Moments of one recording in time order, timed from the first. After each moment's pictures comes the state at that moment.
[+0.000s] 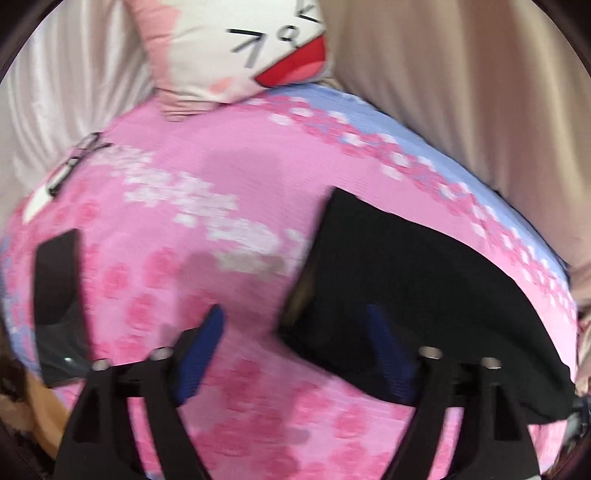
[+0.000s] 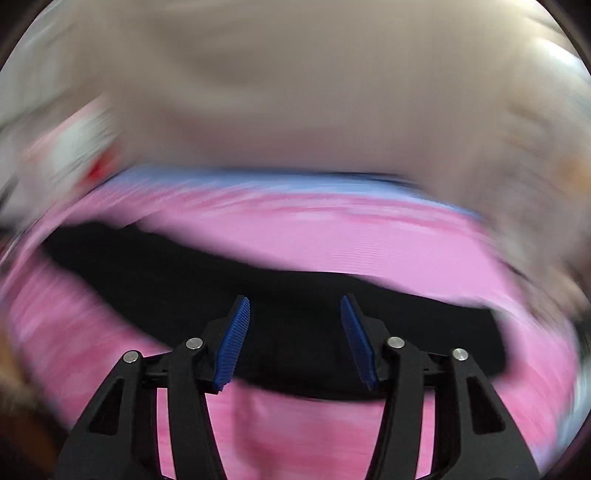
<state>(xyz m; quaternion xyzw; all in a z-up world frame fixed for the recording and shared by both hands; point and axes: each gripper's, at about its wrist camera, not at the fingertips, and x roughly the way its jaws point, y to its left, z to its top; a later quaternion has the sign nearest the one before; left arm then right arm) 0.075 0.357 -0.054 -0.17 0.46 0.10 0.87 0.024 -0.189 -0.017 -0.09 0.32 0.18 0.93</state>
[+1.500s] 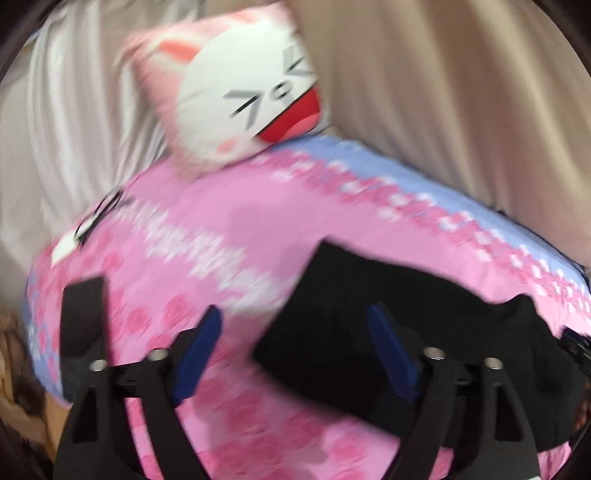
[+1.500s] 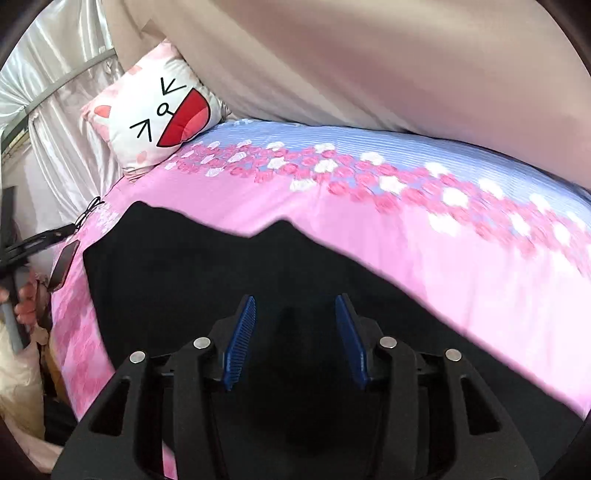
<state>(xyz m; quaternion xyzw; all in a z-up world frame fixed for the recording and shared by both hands) 0.074 0.324 -0.022 -0.10 0.37 0.16 0.91 0.209 -0.044 -0.062 -0.03 0.42 0.29 0.86</state>
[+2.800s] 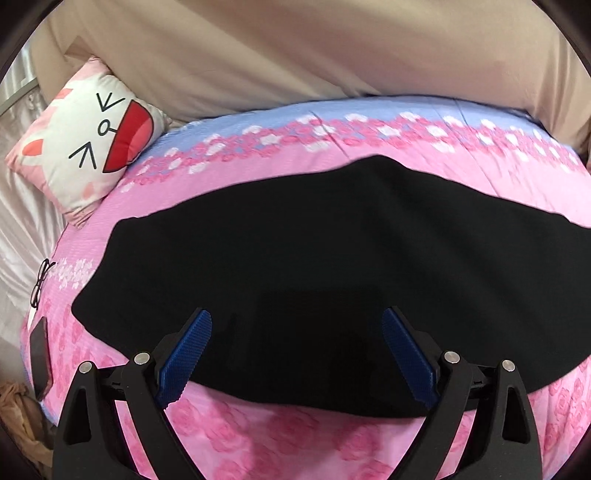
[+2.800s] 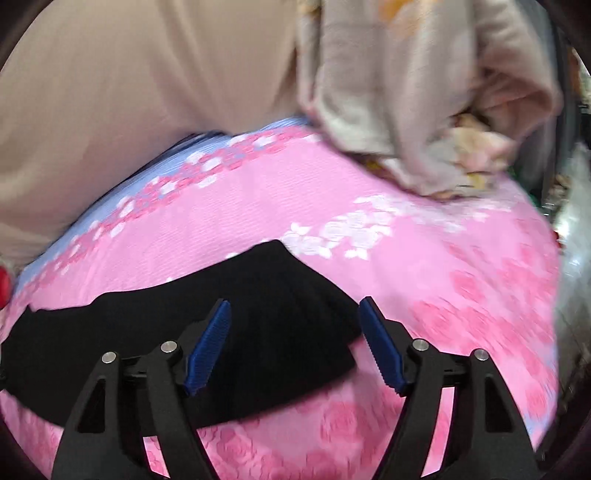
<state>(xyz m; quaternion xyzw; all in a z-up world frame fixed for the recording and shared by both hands) 0.088 0.074 -0.076 0.08 0.44 0.05 0.89 0.053 -0.538 -0.084 0.17 0.38 -0.11 0.90</state>
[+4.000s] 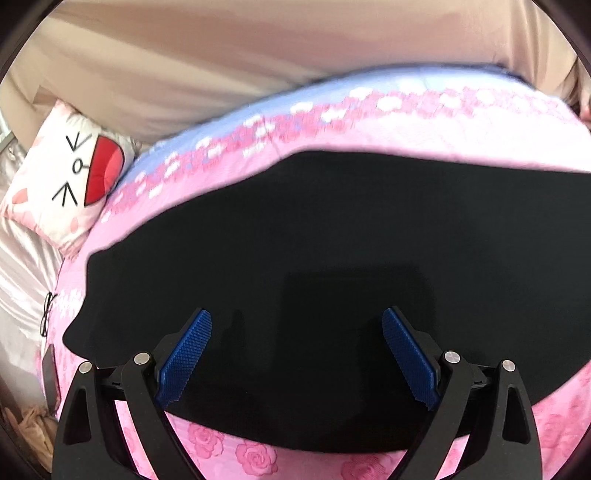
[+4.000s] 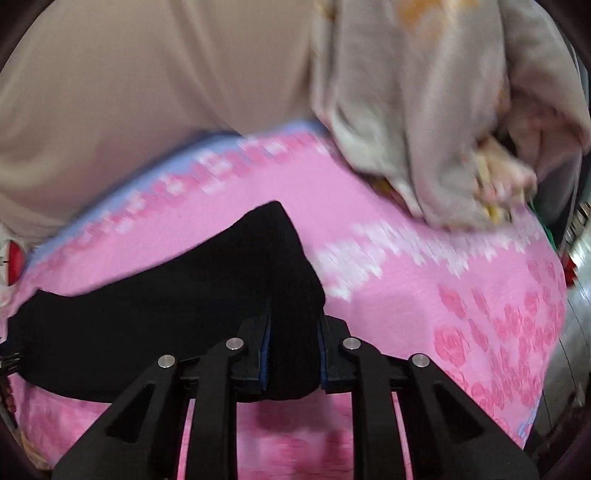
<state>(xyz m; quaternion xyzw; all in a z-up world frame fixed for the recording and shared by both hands) 0.108 -0.001 -0.101 0.15 0.46 0.05 0.87 0.052 -0.577 -0.102 0.16 0.44 -0.09 0.88</state>
